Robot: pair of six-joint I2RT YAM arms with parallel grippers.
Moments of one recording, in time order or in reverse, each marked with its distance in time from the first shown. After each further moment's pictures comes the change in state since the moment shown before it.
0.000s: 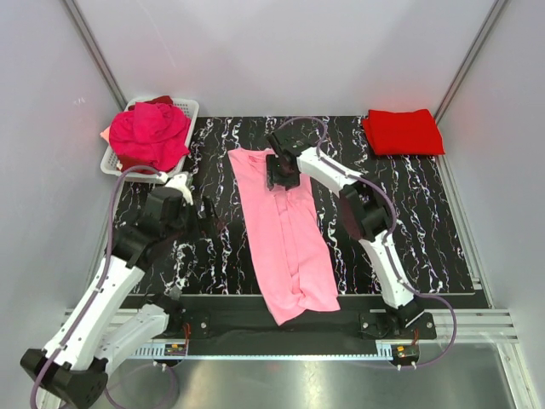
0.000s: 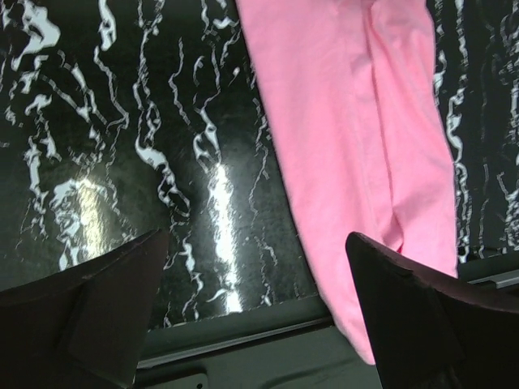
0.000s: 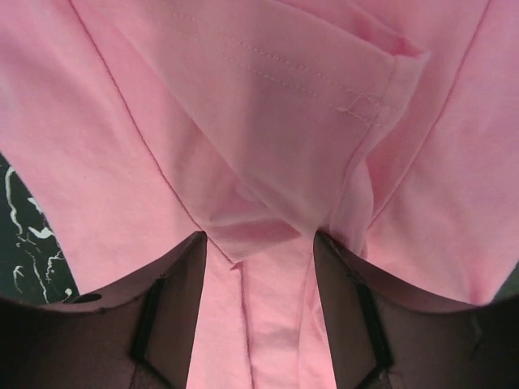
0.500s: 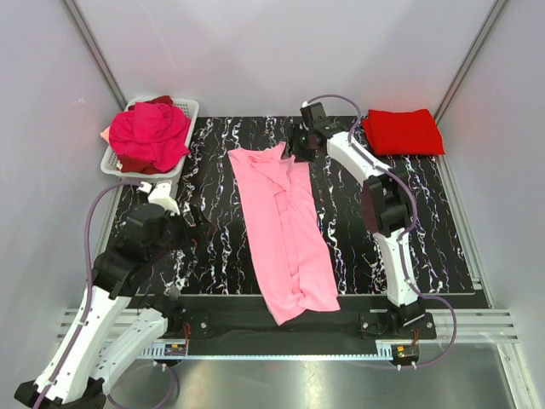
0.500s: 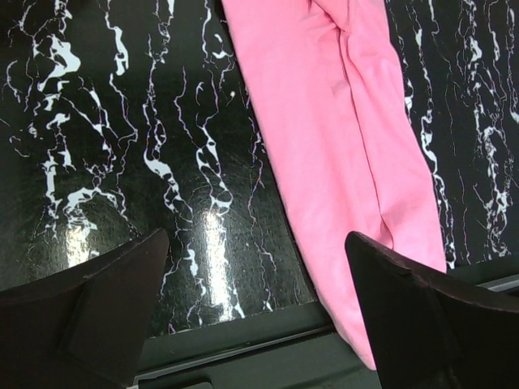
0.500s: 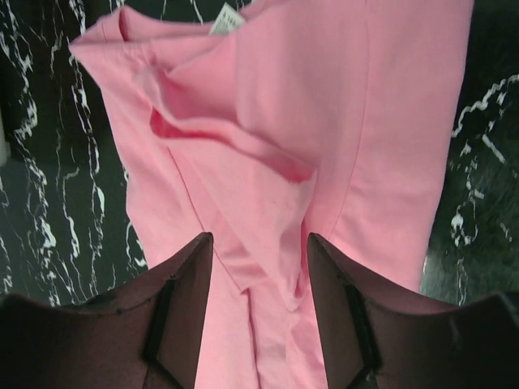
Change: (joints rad) left arm 0.000 -0.230 -0.068 -0.004 -0.023 0.009; right arm -0.174 -0.135 -0.086 0.204 -0.214 0.037
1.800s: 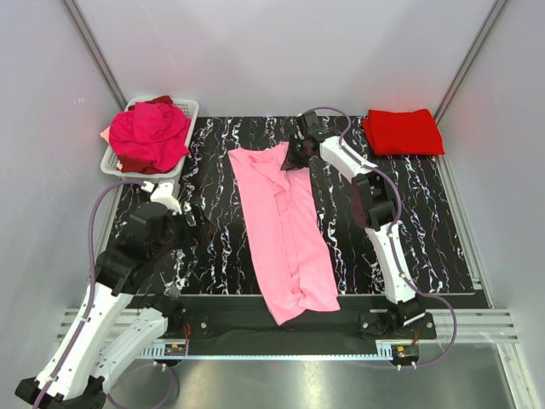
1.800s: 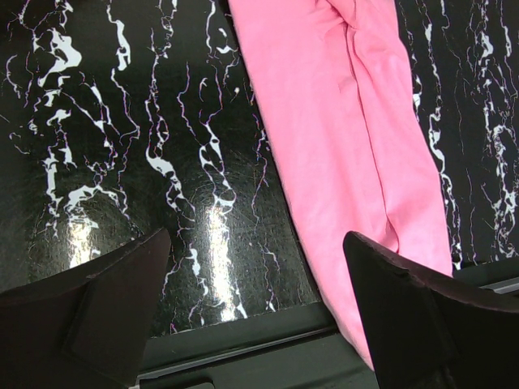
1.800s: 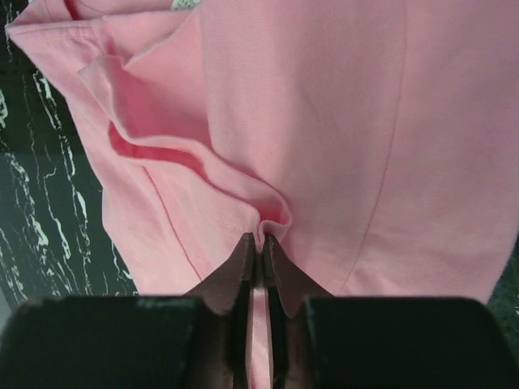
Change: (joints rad) left arm 0.000 0.019 -0.010 0.009 -0.005 0.000; right arm -0.018 0.204 0.149 -0.024 -0.112 0.036
